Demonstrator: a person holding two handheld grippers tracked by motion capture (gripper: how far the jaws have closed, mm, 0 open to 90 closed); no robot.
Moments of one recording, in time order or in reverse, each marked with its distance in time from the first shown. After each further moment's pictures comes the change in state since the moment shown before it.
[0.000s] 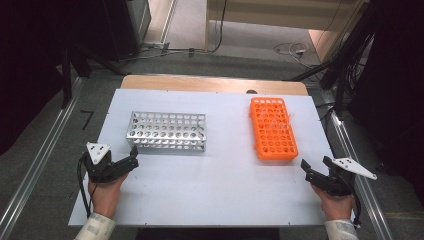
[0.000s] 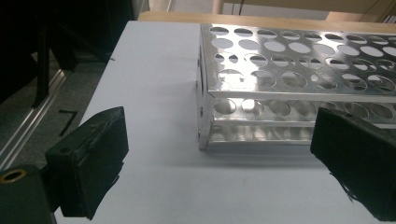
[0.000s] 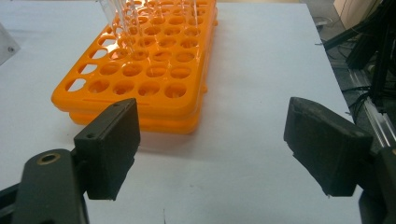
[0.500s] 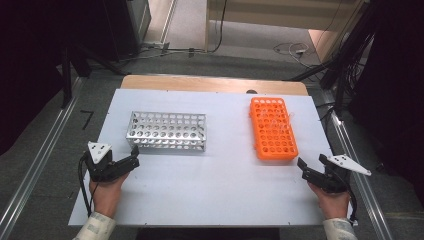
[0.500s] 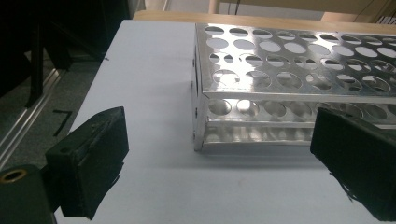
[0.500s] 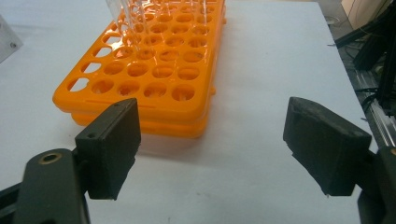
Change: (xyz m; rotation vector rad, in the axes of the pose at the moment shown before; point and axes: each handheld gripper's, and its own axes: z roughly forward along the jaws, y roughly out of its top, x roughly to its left) left arm 0.001 0.000 0.002 0.006 -0.015 -0.007; right arm 0.005 0.003 0.012 0.015 0.016 -0.024
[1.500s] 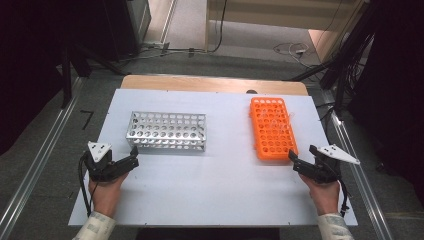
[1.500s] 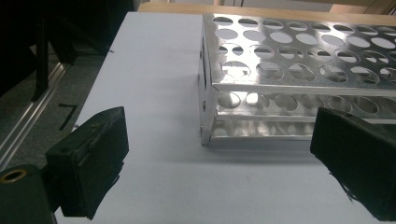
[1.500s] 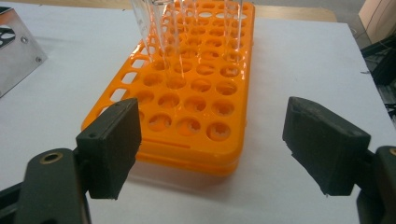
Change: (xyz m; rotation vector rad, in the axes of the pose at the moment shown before) left arm 0.002 -0.001 0.003 0.027 0.018 0.002; right arm 0.018 0.021 0.017 -0.020 0.049 -0.029
